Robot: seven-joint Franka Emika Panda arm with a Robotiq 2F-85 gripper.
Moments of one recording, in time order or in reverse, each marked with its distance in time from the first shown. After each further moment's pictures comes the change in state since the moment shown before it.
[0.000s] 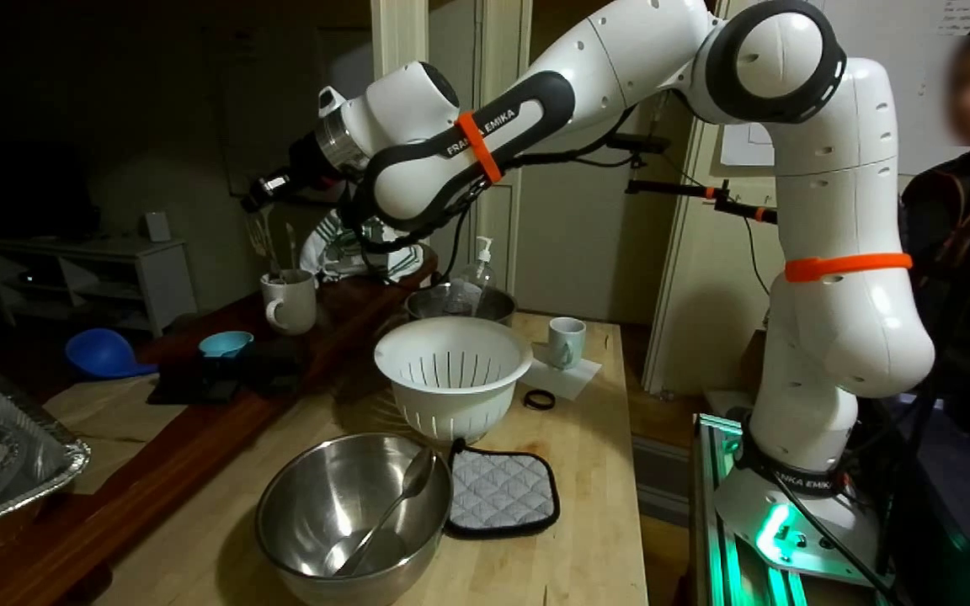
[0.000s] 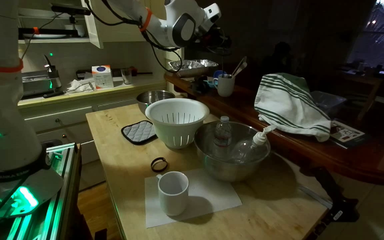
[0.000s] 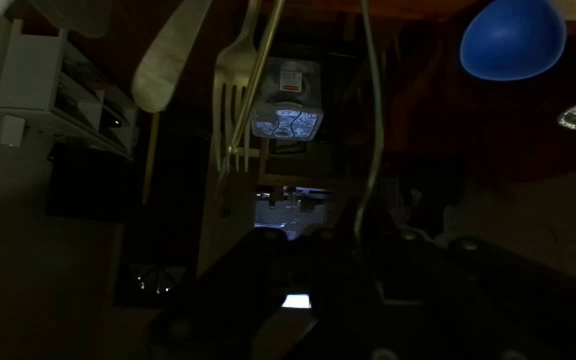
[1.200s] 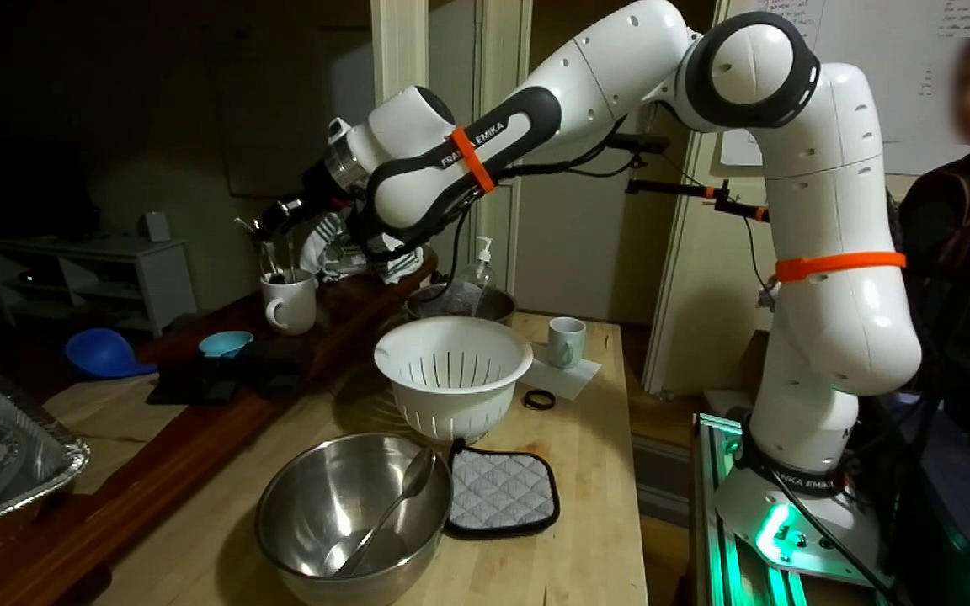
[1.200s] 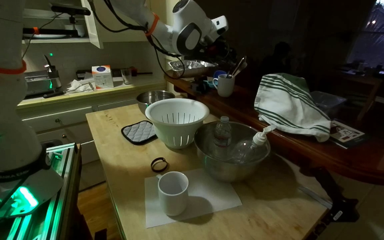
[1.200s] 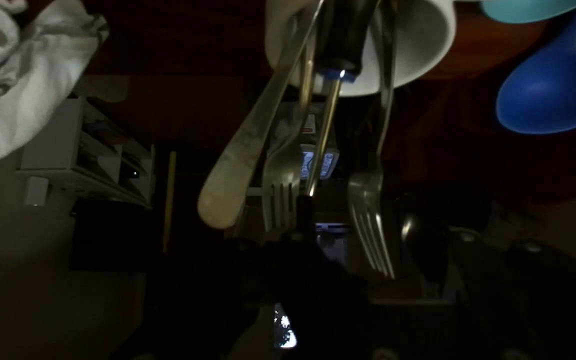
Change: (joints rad) arm -0.120 0.051 0.088 0.005 0.035 -0.047 0.000
